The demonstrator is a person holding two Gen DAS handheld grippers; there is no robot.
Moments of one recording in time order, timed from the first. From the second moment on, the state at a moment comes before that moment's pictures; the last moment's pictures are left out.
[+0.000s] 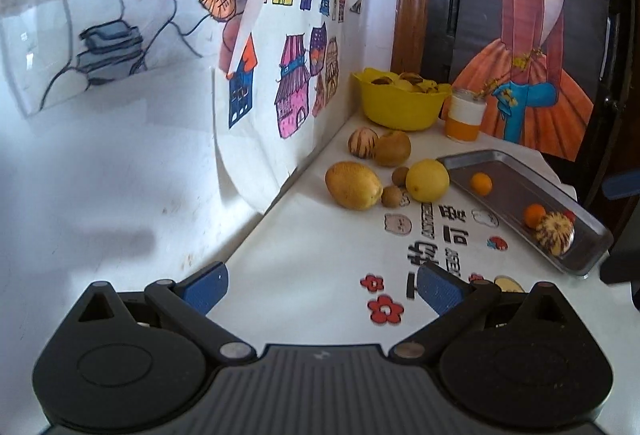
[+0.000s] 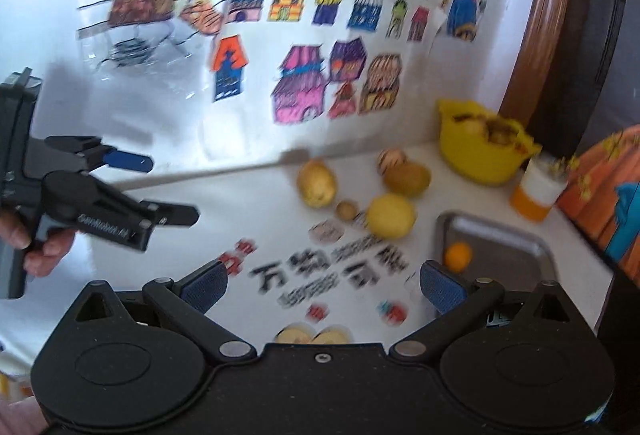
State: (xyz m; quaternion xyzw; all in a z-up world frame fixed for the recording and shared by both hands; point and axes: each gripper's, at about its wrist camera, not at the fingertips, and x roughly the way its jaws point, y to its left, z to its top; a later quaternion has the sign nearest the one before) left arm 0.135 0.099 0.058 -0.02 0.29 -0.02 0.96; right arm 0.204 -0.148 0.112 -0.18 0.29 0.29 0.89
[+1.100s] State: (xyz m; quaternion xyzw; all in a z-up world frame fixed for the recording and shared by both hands) left arm 0.328 0.072 0.008 -0.11 0.34 0.01 0.94; right arm 0.377 -0.116 0.016 -0.24 0.30 0.30 0.88
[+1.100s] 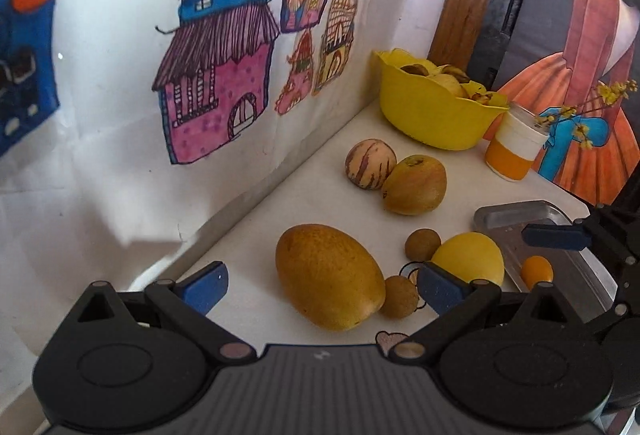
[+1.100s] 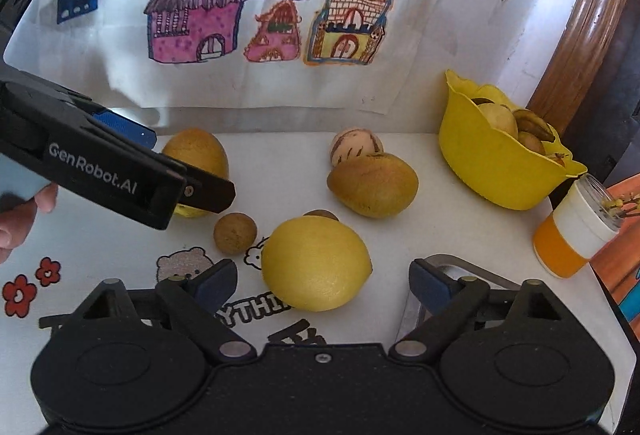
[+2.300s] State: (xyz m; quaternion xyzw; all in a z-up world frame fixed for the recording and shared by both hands) left arm 0.313 0.070 0.013 -0.15 0.37 -0.03 0.92; right arm 0.341 -0.153 0.035 -0.15 0.29 0.29 0.90
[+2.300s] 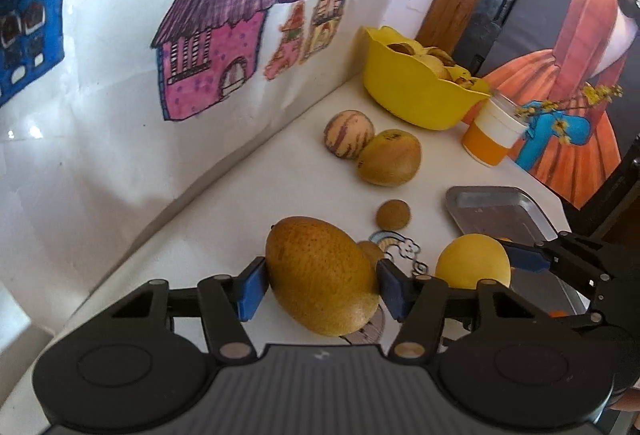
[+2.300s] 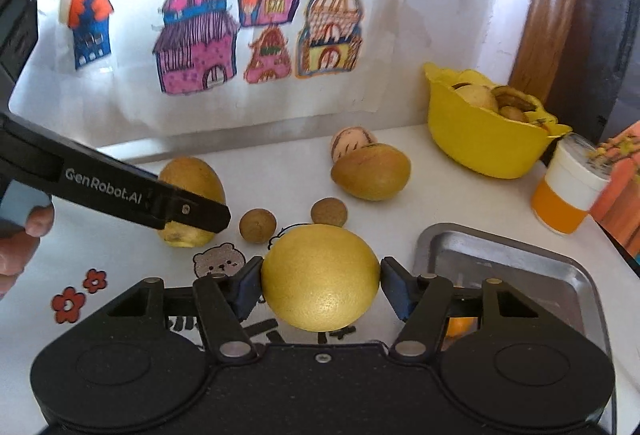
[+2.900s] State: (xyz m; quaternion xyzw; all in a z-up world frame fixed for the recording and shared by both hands) left arm 0.292 -0.015 0.051 -0.12 0.35 -0.10 0.93; right arm 0.305 -0.305 0.065 -0.07 0.26 0.16 0.95
